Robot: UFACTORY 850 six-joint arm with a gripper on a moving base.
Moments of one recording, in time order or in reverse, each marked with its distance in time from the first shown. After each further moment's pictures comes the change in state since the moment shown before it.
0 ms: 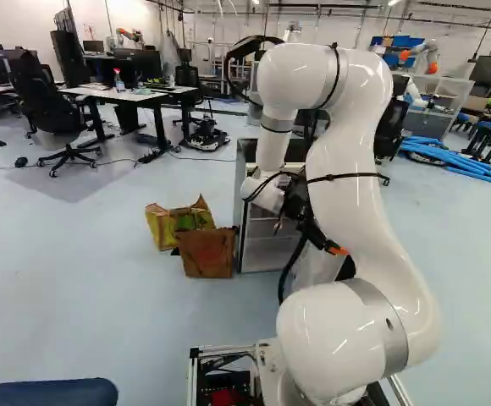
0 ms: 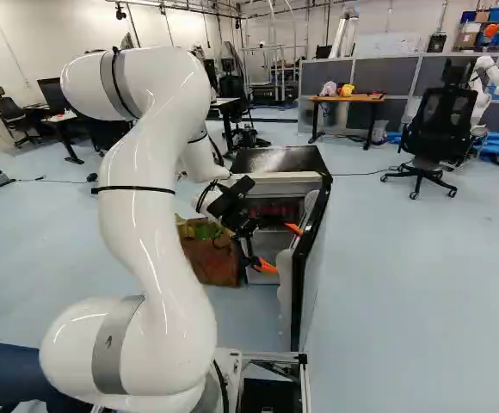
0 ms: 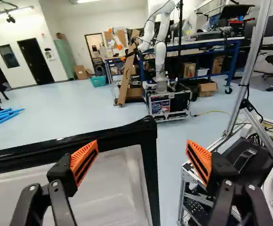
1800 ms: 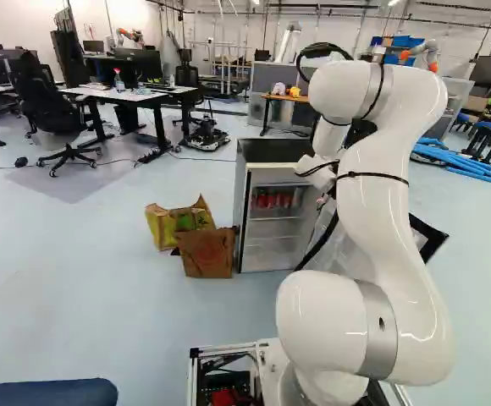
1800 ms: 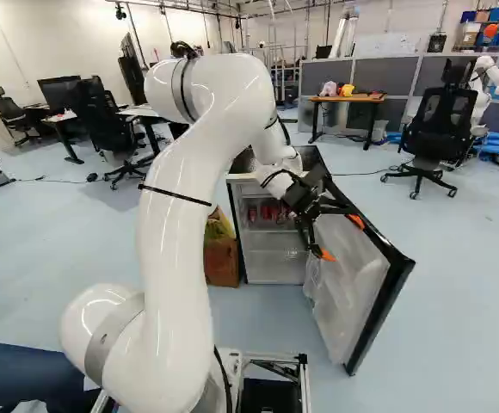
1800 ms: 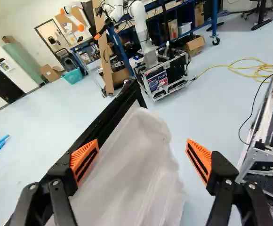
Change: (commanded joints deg) arm -23.4 -4.2 -18.0 -12.7 -8.8 0.0
